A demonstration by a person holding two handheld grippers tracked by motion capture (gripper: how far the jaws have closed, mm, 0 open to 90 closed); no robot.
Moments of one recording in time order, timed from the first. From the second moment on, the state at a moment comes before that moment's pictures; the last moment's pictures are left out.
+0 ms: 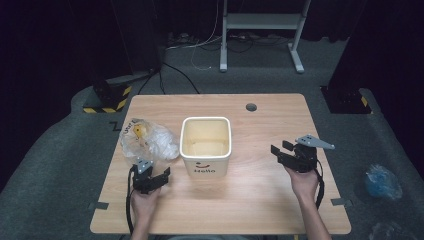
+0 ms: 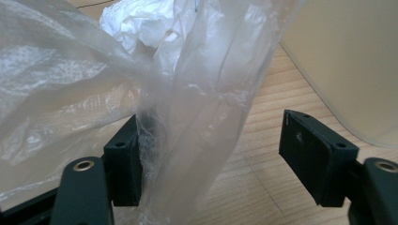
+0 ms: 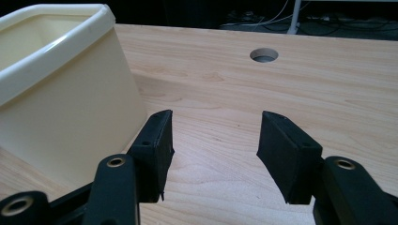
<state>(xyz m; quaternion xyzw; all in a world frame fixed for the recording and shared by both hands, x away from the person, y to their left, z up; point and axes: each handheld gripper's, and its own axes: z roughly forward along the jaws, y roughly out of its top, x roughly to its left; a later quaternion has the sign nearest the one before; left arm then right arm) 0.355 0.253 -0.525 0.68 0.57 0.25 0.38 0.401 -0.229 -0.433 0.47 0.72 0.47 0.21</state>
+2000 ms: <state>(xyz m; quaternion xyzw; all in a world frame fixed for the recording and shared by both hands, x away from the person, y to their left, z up) 0.355 0.253 -0.525 0.69 0.57 0.25 0.38 0.409 -0.214 -0.495 0.49 0.74 0.42 0.19</state>
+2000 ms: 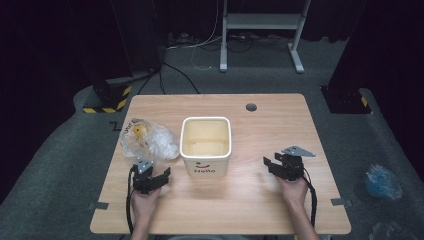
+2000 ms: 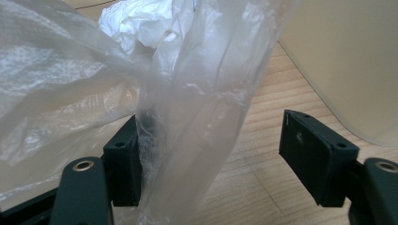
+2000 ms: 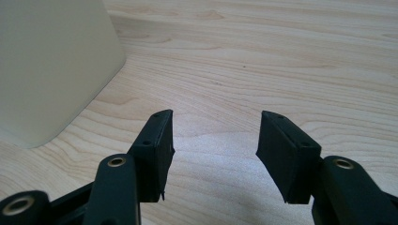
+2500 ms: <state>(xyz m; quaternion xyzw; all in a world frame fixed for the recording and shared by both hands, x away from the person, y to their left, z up) 0.354 0.253 -0.525 0.68 0.57 0.25 0.38 0.421 -0.206 -0.515 0.49 0.76 0.38 0.19</state>
